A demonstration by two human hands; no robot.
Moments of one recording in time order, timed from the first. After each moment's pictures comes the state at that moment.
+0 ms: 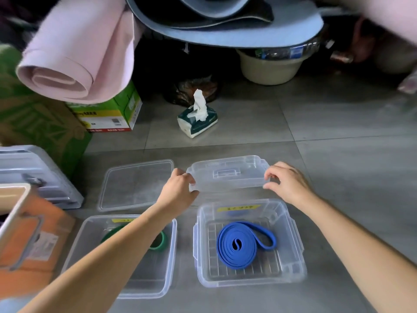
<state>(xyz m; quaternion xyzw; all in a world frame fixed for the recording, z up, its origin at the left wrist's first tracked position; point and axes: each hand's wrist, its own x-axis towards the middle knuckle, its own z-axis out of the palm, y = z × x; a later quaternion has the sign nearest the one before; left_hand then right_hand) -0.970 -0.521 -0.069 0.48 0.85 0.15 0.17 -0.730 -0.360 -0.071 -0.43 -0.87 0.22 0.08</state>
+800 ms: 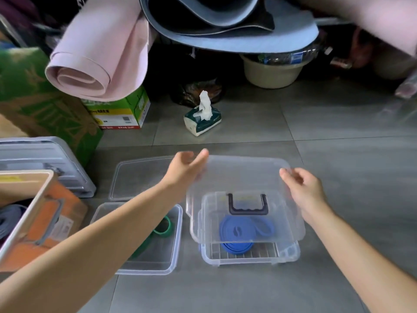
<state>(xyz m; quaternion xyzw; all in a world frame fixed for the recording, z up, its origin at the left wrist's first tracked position) -0.934 -0.537 0.009 0.27 0.75 0.50 0.36 -0.704 -0.414 -0.056 -0.54 -0.59 0.49 0.35</state>
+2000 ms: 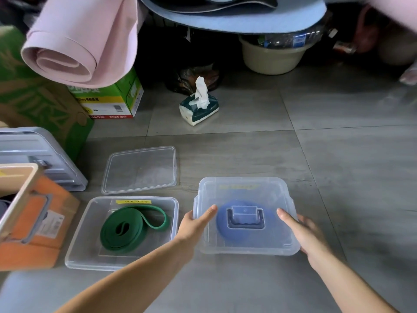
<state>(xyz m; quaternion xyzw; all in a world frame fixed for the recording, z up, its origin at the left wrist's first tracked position) -0.878 -0.599 -0.111 0.05 0.76 0.41 0.49 -0.648 -0.471 -0.122 -0.68 -0.48 0.54 0.12</state>
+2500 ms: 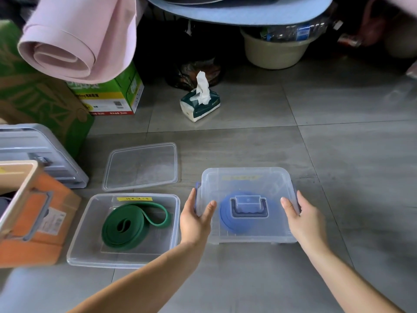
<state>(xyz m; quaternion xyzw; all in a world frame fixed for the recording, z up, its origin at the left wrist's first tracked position) -0.865 -0.594 -0.103 0.17 0.76 0.53 0.34 -0.673 -0.472 -0.103 -0.64 -0.65 0.37 0.17</state>
